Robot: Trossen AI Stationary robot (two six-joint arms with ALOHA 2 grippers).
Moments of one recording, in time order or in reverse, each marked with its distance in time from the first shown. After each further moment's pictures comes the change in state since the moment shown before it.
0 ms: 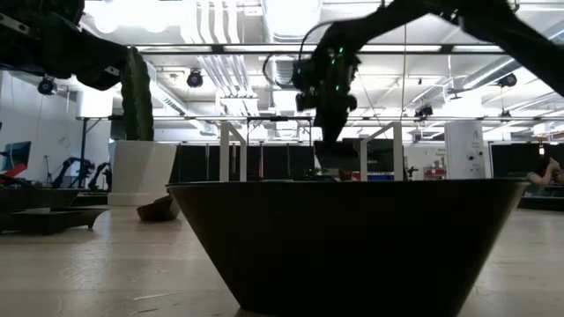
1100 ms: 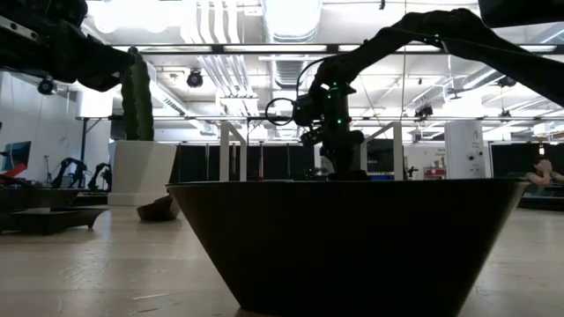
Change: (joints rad) left arm 0.000 0.001 -0.002 -0.008 -0.077 0.025; right arm -0.056 0.143 -0.001 -0.018 0.127 -0.074
